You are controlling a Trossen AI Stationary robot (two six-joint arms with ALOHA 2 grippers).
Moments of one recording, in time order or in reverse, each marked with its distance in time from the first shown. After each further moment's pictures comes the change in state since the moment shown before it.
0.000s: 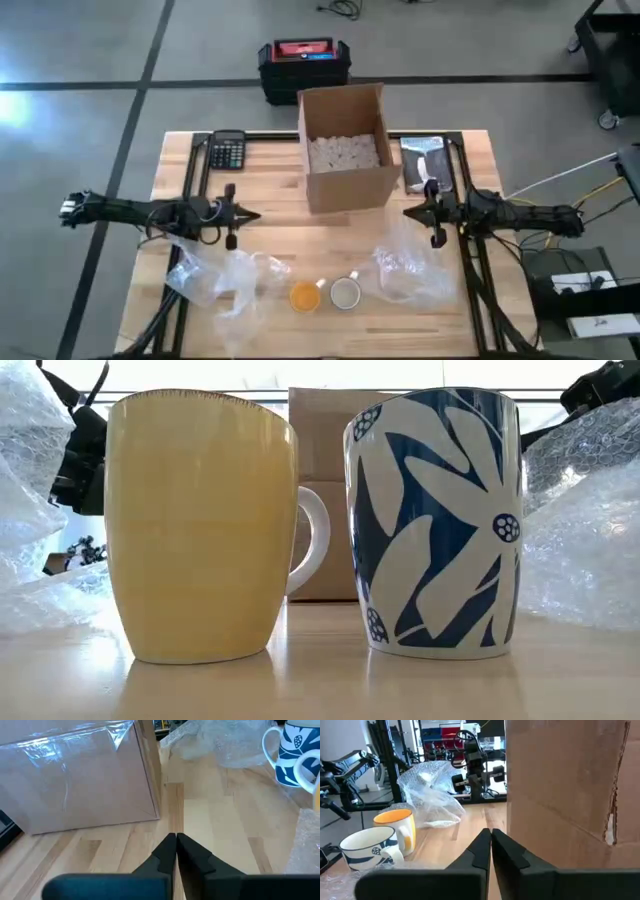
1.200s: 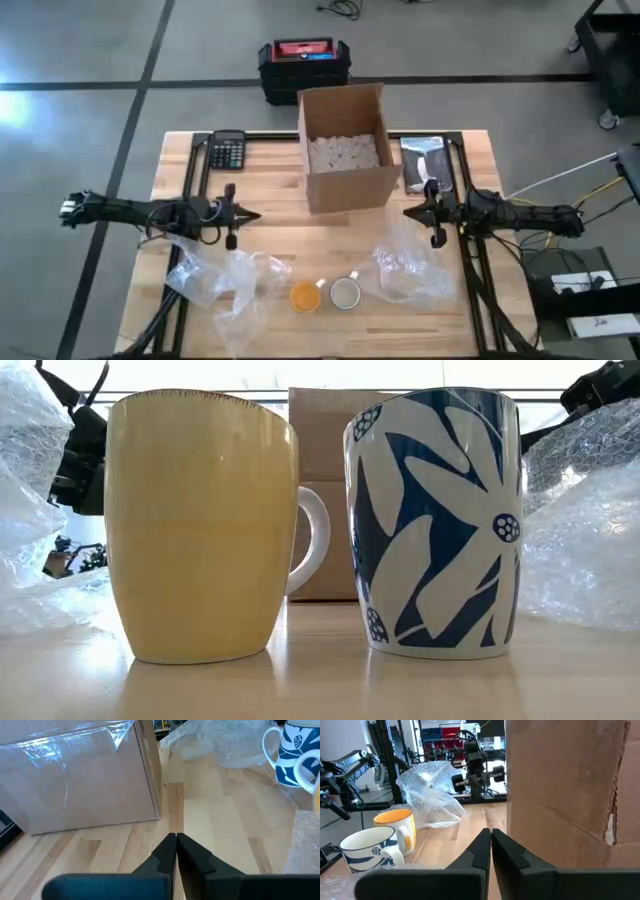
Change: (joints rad) left arm 0.000 0.000 0.000 0.000 0.000 0.000; right arm 0.000 0.000 0.000 0.000 0.001 -0.017
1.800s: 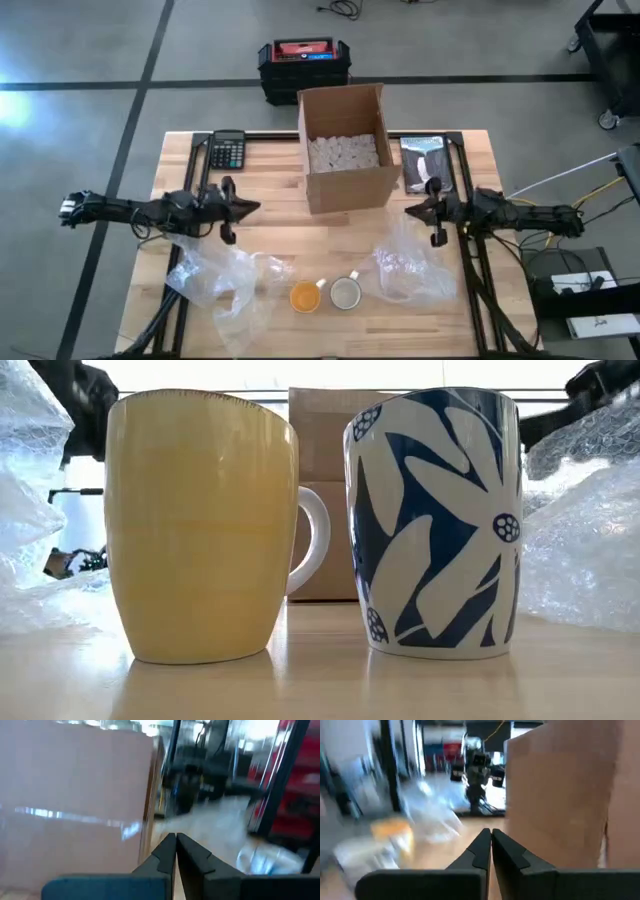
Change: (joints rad) left arm 0.000 0.004 0.000 0.459 -0.001 -0.244; right arm 0.000 0.000 0.000 0.119 0.005 0.159
